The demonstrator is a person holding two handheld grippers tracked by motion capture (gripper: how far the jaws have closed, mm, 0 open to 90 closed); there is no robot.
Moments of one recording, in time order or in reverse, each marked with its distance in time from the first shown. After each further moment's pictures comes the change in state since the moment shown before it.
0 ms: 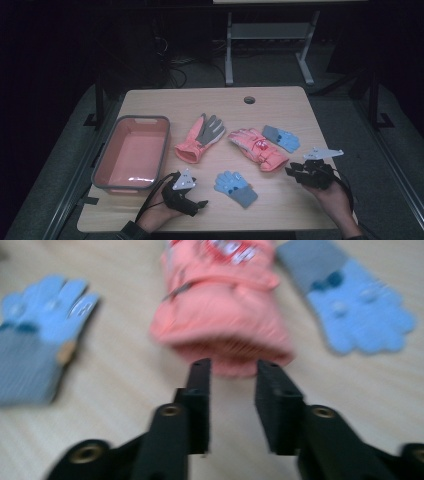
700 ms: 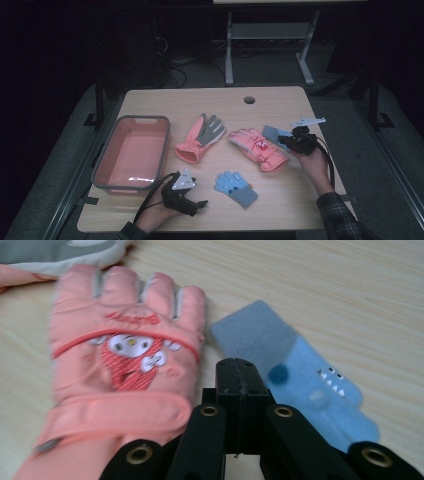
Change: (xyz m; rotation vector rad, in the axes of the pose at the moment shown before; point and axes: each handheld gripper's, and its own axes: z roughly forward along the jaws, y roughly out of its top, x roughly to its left) left arm 0.000 0.000 0.000 0.003 -0.006 -0.002; right arm -0.048 0.064 0.064 -0.020 -0.049 0.053
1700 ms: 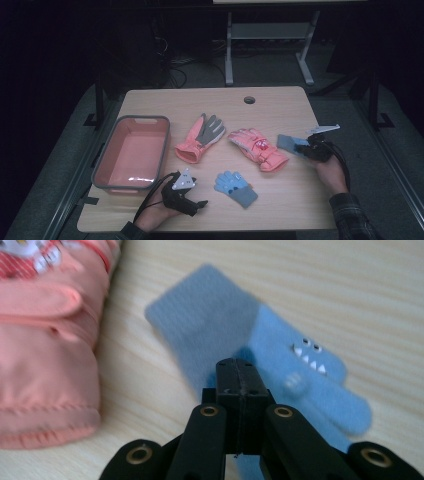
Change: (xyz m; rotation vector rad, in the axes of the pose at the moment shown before) left arm 0.001 0.000 0.000 0.001 -0.007 0.006; right arm -0.039 -0.039 -0.014 0.111 -0.073 0.034
